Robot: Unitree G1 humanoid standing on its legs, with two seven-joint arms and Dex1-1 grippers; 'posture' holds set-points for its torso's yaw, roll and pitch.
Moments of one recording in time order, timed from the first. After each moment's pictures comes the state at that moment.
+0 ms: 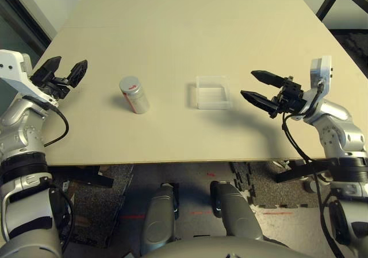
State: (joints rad) left arm -0.39 0.71 0.48 0.39 -0.51 0.14 -0.77; right arm -0.42 -0.54 -0.09 0.09 0.61 0.27 1.21
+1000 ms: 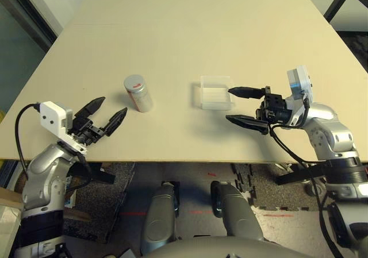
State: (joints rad) left arm 0.00 0.49 0.35 -0.02 -0.49 0.06 -0.78; right arm -0.42 -0.52 -0.01 0.08 0.54 0.23 1.27
